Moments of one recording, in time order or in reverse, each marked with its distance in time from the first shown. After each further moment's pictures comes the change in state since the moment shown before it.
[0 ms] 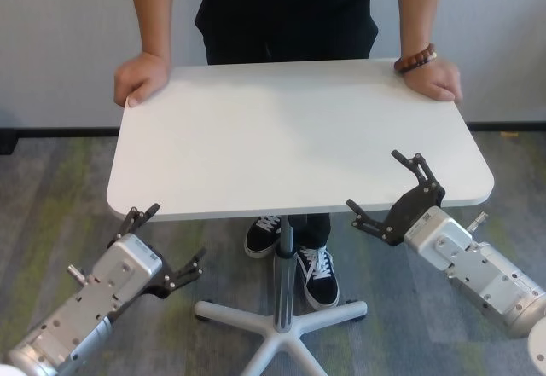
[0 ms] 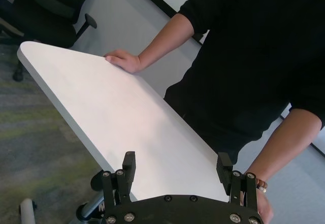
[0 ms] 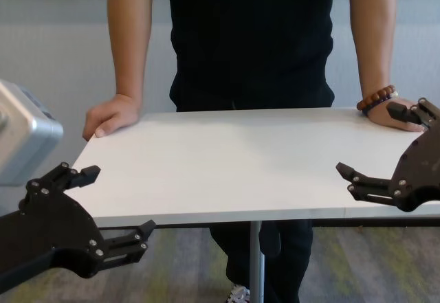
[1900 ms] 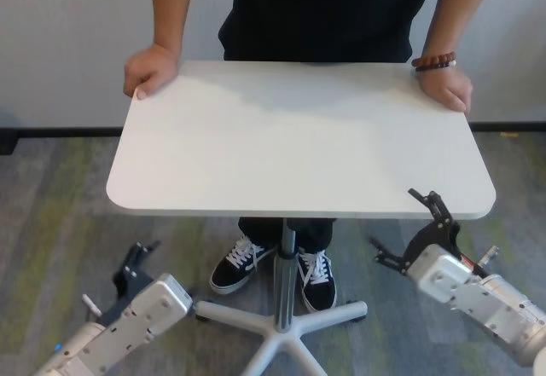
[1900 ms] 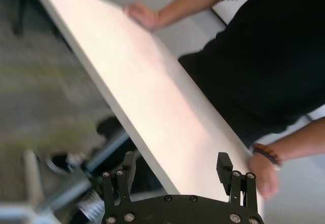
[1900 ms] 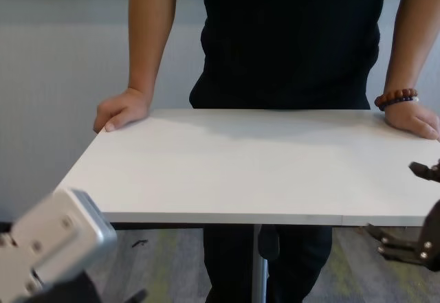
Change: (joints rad) left arm -0.011 -0.030 0.050 0.102 0.217 0.051 0.075; right arm -0.015 0.024 -0.010 0.112 -0.095 -0.002 -0.051
